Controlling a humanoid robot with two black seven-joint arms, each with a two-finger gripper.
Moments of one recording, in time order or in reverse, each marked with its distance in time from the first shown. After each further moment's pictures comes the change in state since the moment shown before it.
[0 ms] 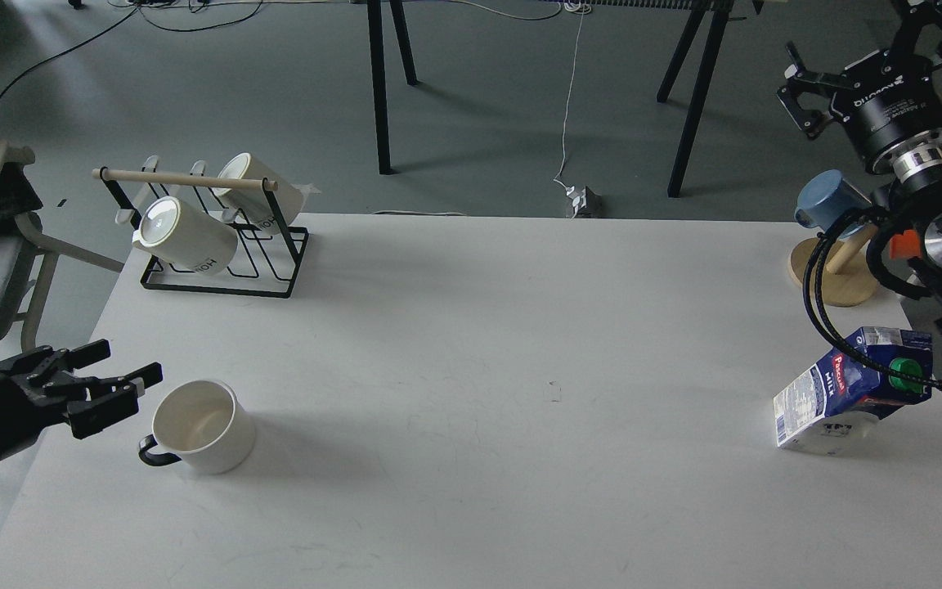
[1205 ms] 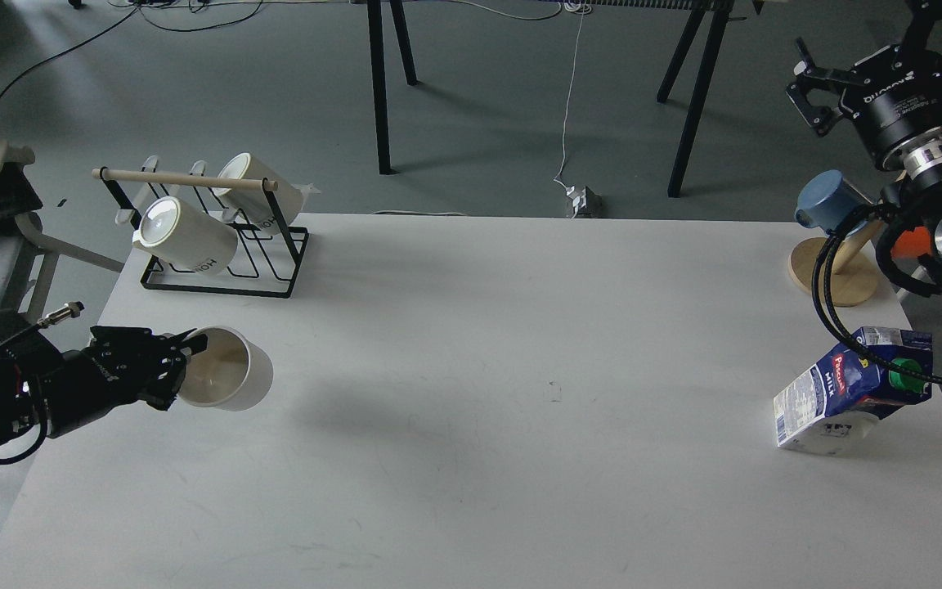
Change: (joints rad) left arm -0.161 -0.196 -0.005 0.155 0.213 0.025 0.001; right arm 0.003 -0.026 -0.001 -0.002 0.000 0.000 0.000
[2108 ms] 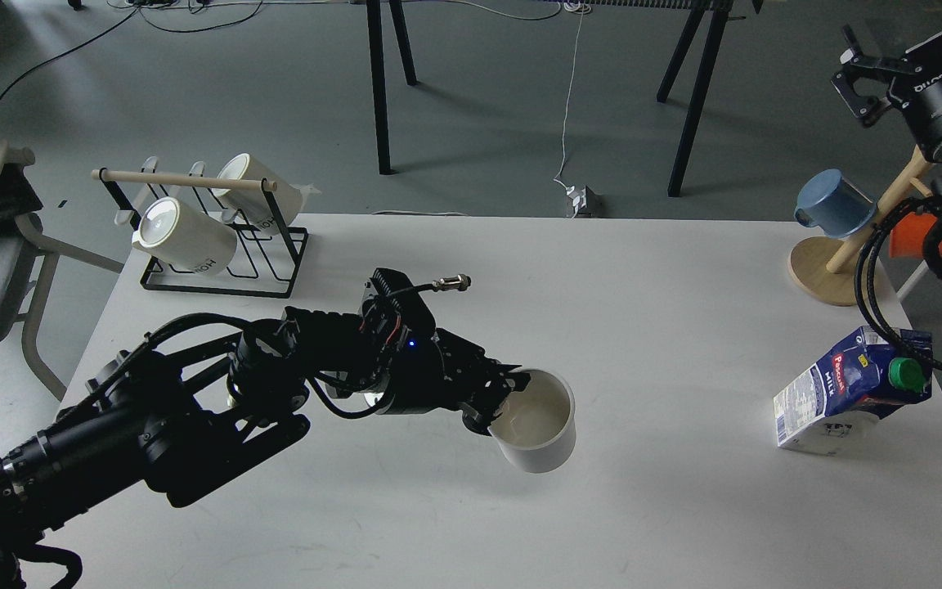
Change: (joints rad) left arm -0.266 -0.634 0.058 -0.171 0.164 -0.652 0.147; right arm -0.005 -0.078 0.003 0.024 0.000 0.000 0.000
